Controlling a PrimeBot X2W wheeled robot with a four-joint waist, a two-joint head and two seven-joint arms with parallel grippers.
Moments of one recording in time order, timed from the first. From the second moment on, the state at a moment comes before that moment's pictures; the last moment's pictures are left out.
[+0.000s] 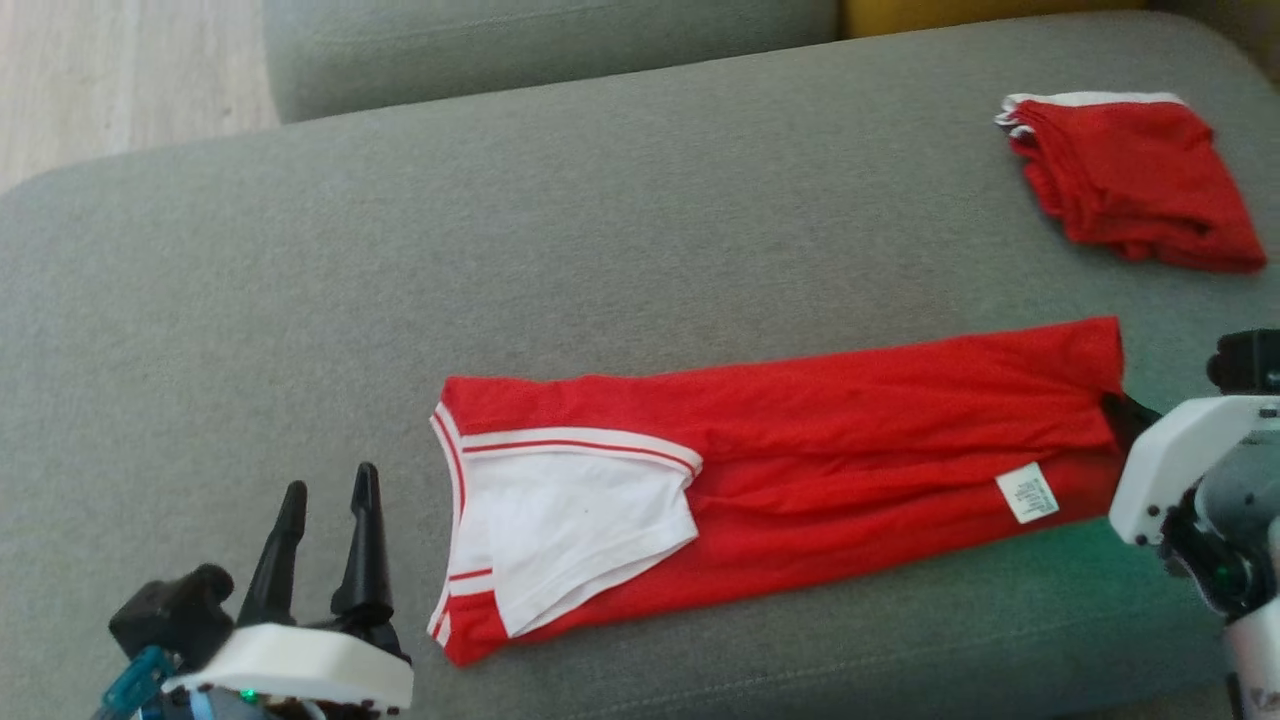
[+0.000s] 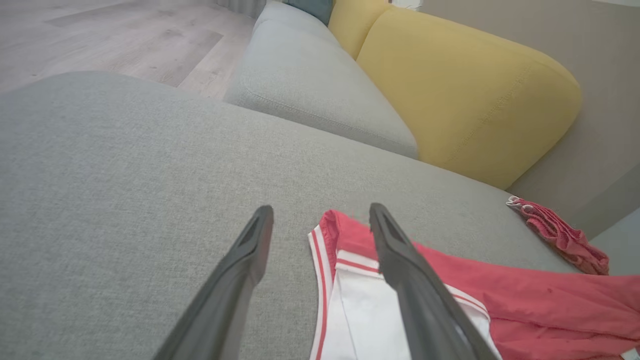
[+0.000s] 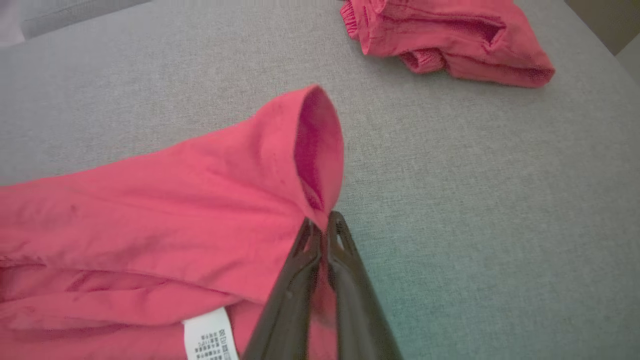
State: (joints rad) left arm 0.16 0.16 -0.22 -0.07 -0.54 0.15 -0.17; right arm -0.23 -0.30 -0.04 0.34 0.34 0.13 0.55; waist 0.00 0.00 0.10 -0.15
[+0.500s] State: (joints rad) left arm 0.16 0.15 -0.25 -0.03 -0.53 0.15 -0.20; right arm -0.20 -0.18 0.29 0.12 0.59 0.13 0.63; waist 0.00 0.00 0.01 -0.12
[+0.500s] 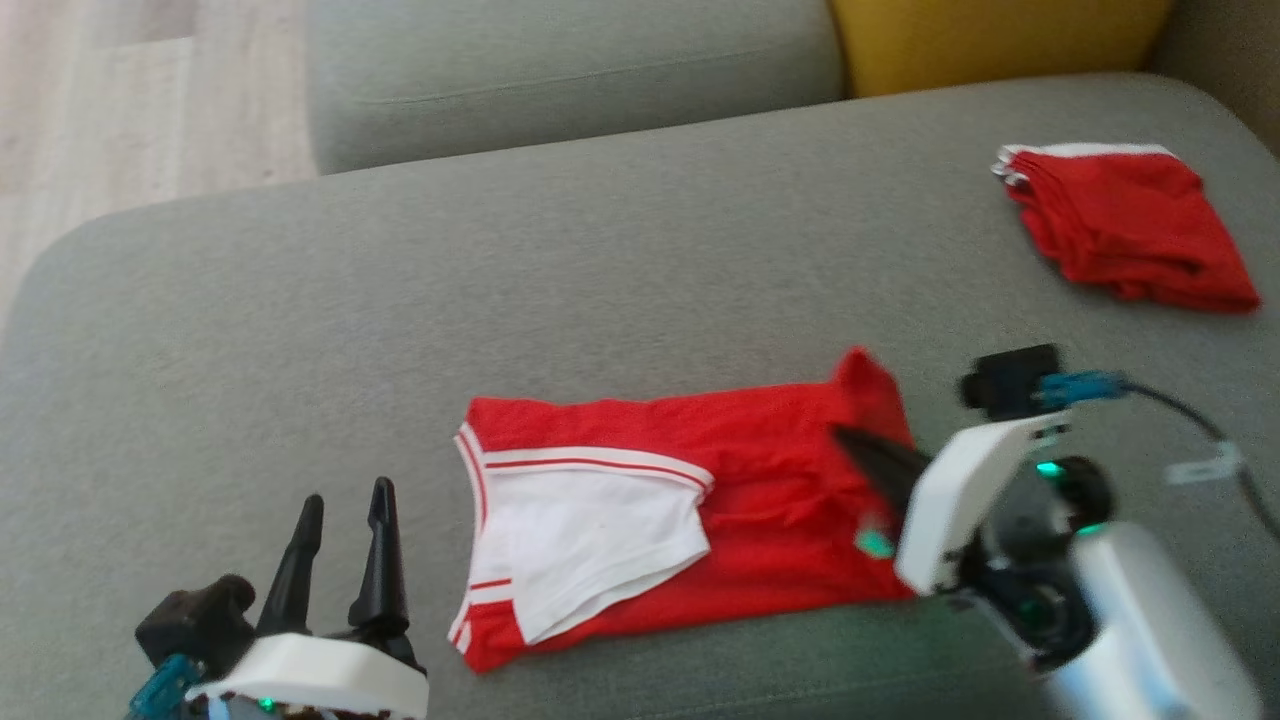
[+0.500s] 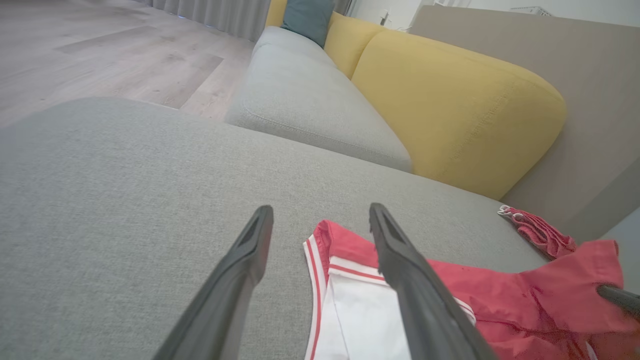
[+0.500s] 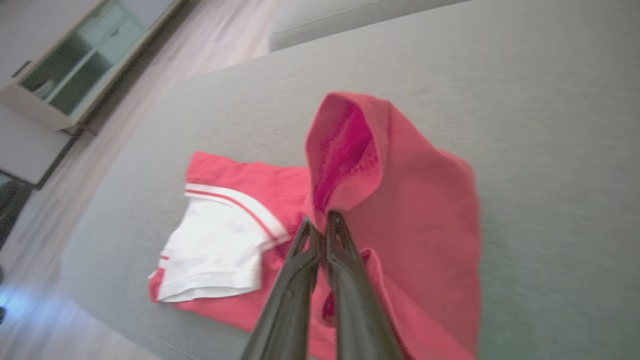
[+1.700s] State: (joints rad) left arm 0.09 0.12 -0.35 0.04 -0.53 0.11 -0.20; right arm -0.51 -0.07 0.73 0.61 1.05 0.13 0.28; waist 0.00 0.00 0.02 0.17
